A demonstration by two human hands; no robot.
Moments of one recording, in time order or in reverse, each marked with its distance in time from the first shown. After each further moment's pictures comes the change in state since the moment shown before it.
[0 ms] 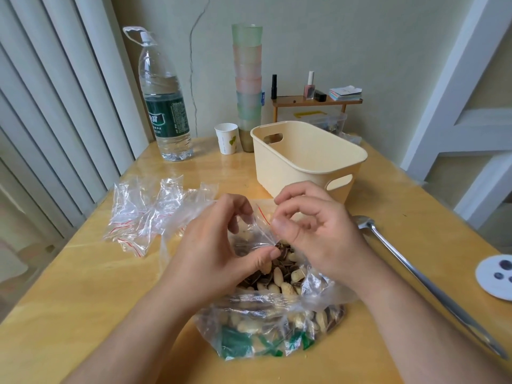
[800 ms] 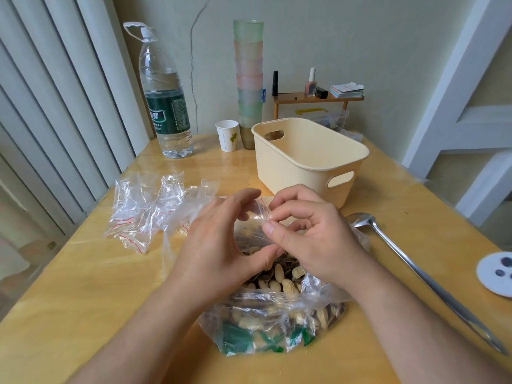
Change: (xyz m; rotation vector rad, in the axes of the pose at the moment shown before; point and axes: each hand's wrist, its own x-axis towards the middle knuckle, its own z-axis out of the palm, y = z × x) left_hand -0.002 -0.002 0.009 0.081 0.014 0.008; right_hand -0.001 0.002 0.013 0.069 -0.007 0.005
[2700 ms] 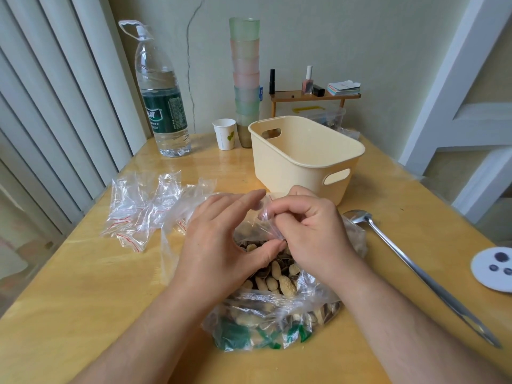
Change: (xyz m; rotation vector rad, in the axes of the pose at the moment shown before) left_hand 0.001 0.004 0.010 0.000 0.119 0.075; right_hand 0.003 -0.005 0.011 0.006 0.191 0.035
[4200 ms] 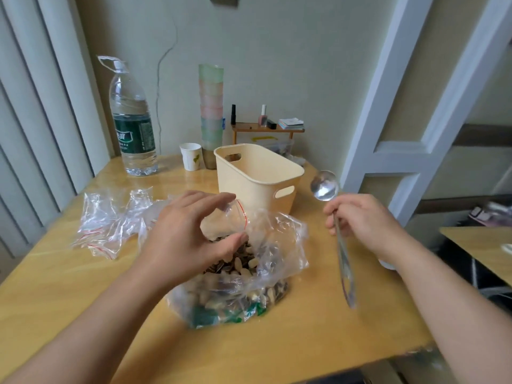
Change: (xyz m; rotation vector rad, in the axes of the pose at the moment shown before) left_hand 0.013 0.026 -0.044 0.015 -0.098 0.072; right_hand -0.026 -0.060 -0.148 -0.539 0.081 0.408
